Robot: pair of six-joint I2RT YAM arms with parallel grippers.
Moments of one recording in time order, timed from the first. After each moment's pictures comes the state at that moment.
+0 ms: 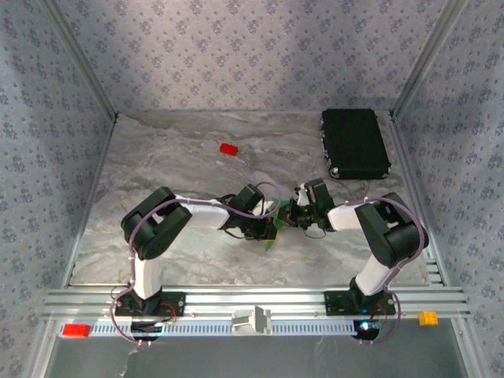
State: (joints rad) left arm -0.87 1.90 0.95 -0.03 0.60 -0.74; right arm 0.41 1.67 0.56 0.25 -0.59 0.82
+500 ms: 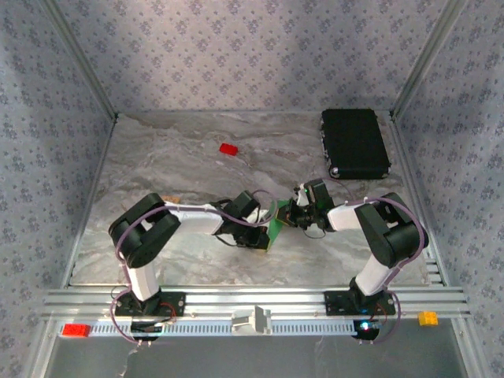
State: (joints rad) left arm -0.90 1.79 0.88 -0.18 0.56 -0.67; right arm 0.41 1.67 0.56 0.26 -0.59 0.82
